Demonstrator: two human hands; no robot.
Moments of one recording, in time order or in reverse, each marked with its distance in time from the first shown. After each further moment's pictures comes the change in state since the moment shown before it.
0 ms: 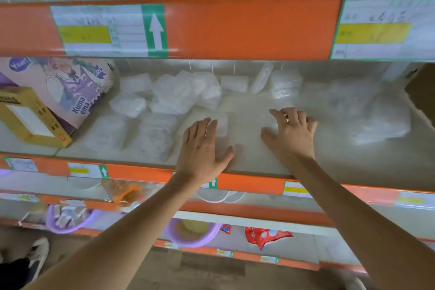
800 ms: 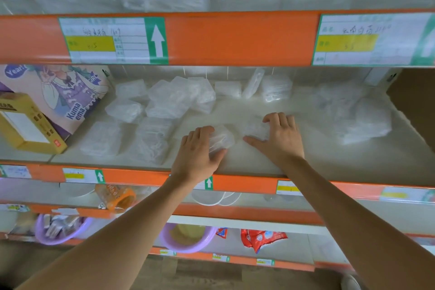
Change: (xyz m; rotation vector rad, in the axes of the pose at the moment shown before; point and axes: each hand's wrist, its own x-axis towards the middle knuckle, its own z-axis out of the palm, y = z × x) left_hand 0.003 -0.009 0.012 -0.246 0.073 0.058; right_hand -0.004 -0.004 -0.008 0.193 -0.072 -0.029
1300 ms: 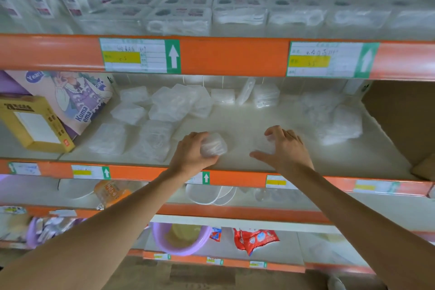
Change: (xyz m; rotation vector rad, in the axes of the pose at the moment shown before) left_hand -0.009 0.010 -0.033 -0.273 -0.133 -0.178; right_hand -0.041 -0.007 -0.065 0.063 -0.199 0.100
